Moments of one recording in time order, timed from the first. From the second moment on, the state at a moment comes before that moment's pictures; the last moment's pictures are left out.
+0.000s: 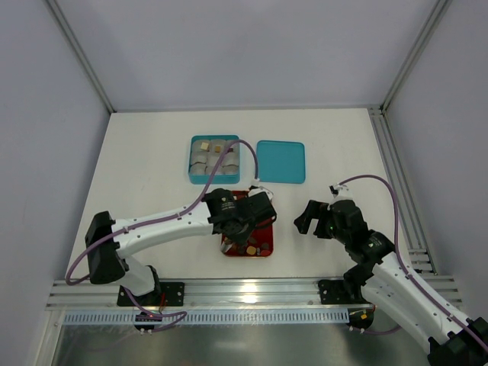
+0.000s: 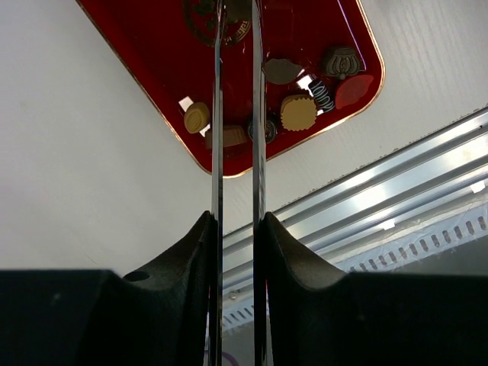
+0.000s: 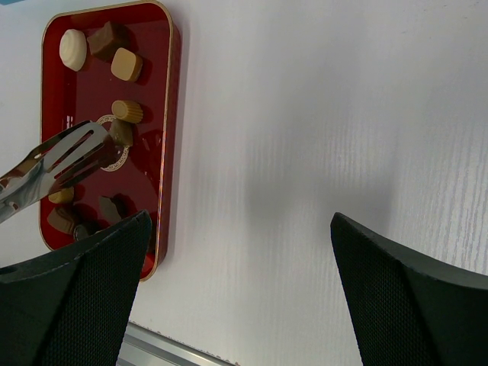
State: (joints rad) left arm -1.21 1.53 1.38 -1.12 -0.29 -0.57; right arm 0.51 0.59 0.39 -0.45 0.04 0.61
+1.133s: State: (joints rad) left arm -0.51 1.63 1.59 -1.07 -0.25 -0.32; right arm 0.51 0.64 0.39 -0.43 0.02 0.61
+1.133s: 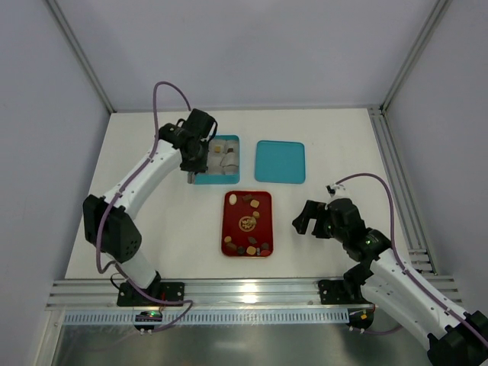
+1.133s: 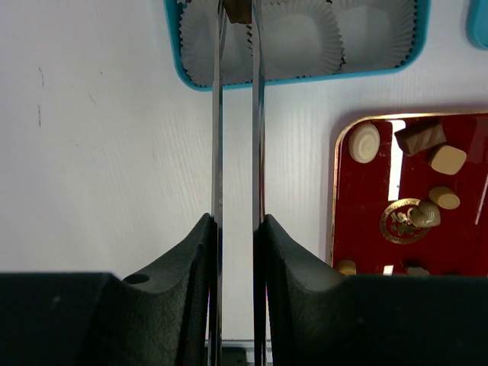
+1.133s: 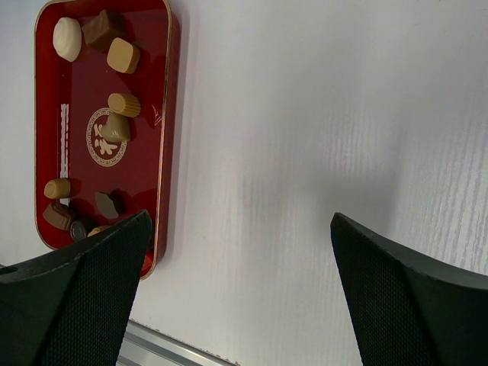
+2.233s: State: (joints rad) left arm -0.41 1.83 1.72 -1.04 -0.27 -0.27; right arm 0.51 0.65 0.39 -0.42 0.02 0.60
